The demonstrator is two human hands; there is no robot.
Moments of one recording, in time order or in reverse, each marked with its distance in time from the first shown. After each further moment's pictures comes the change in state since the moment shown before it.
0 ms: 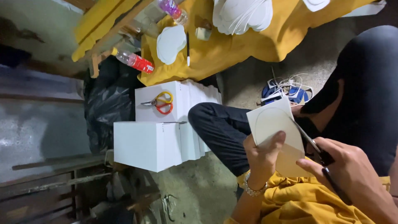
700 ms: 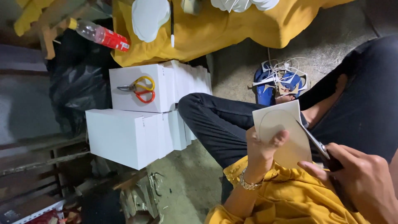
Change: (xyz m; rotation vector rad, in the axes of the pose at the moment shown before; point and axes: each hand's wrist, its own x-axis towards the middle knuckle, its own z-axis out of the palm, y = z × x) left_hand 0.022 -0.038 0.026 -0.513 -0.150 -0.413; right_hand 0.020 0.020 -0.023 -0.411 -0.042 -0.040
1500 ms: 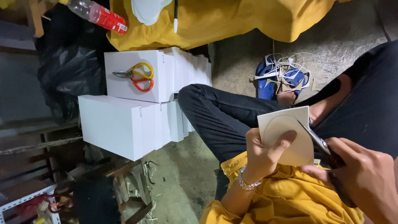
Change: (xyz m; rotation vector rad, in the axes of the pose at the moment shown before) left_hand -0.008 0.046 0.017 0.314 0.083 0.032; right_hand 0.014 0.010 -0.002 -0.180 -0.021 -0.147
